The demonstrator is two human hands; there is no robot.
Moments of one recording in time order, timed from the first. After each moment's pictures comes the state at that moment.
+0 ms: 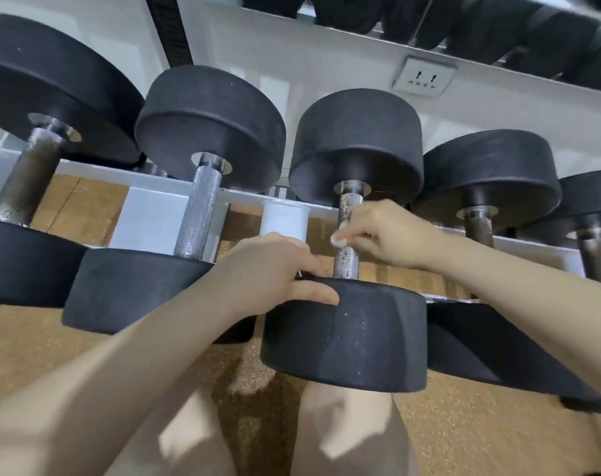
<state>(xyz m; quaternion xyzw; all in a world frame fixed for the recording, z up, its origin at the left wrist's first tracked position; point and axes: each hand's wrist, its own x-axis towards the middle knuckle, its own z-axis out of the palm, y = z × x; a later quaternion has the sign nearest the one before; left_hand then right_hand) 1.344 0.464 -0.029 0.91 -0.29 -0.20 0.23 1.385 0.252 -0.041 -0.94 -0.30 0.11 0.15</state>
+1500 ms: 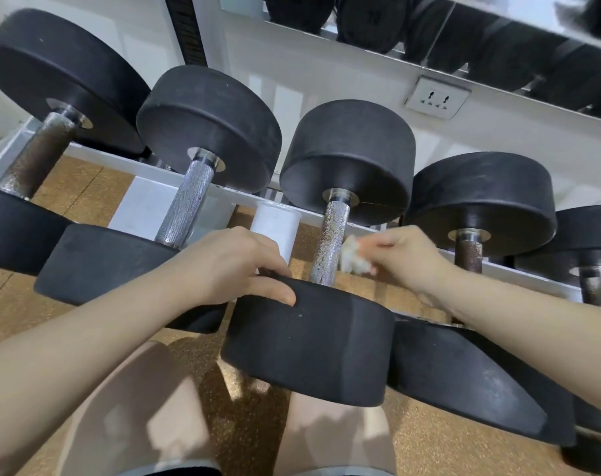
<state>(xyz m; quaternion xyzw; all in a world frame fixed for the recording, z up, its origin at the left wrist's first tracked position) 1.345 0.465 -0.037 0.91 -0.29 -0.15 0.23 1.366 0.216 -0.049 -0.85 0.00 0.18 0.50</state>
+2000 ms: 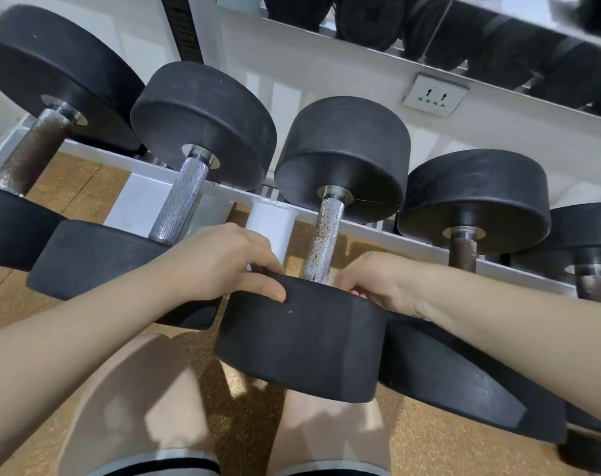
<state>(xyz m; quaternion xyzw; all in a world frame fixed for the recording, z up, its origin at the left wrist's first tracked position) 1.345 0.466 -0.041 0.90 -0.31 -0.12 0.28 1.364 0.238 -0.055 -0.76 0.20 0.46 0.42</state>
